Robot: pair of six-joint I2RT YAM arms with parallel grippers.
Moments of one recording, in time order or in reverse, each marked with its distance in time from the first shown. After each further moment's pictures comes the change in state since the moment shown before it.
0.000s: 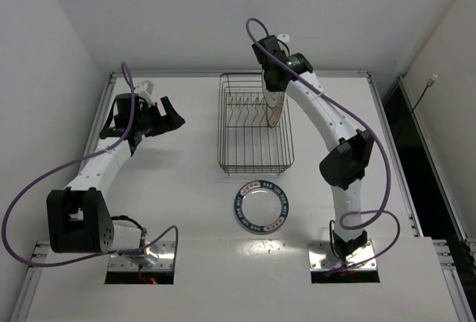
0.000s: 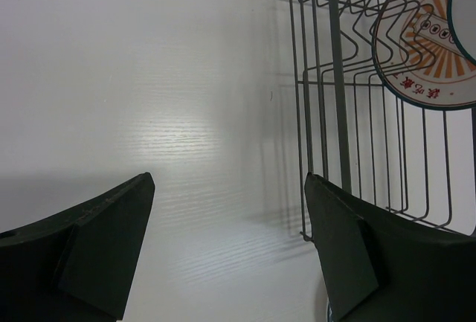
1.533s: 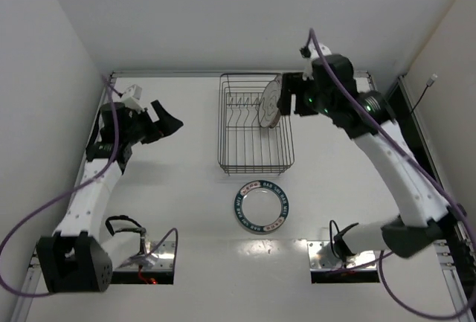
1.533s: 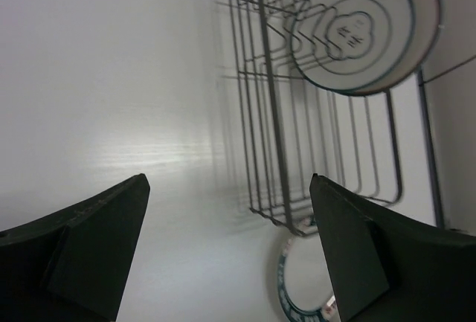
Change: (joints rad) left arm 0.026 -0.170 -0.033 -0.063 0.073 -0.068; right arm 0.015 -0.565 -0.386 0.064 -0.420 -0.050
